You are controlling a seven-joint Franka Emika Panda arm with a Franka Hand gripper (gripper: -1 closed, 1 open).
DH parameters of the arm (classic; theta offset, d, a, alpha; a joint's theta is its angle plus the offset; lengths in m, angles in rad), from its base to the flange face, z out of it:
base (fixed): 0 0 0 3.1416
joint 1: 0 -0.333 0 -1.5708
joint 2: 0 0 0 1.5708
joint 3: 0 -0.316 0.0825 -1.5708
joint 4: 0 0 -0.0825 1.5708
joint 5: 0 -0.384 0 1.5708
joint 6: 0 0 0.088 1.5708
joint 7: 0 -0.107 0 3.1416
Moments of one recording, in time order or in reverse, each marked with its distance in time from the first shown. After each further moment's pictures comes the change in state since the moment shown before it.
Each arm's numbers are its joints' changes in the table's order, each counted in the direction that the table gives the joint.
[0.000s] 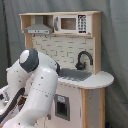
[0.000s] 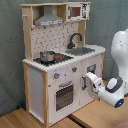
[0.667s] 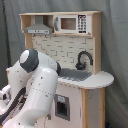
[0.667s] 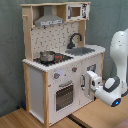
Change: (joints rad) arm 0.000 0.000 0.032 0.022 0.037 -0.004 -0.211
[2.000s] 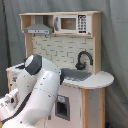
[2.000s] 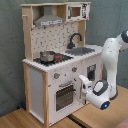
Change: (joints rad) arm -0.067 -0.155 0.201 0.126 0.191 -0.046 -0.061
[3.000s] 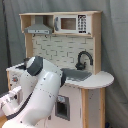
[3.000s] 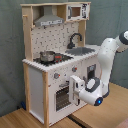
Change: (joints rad) arm -0.001 -0.033 0.049 0.130 0.076 -0.233 -0.010
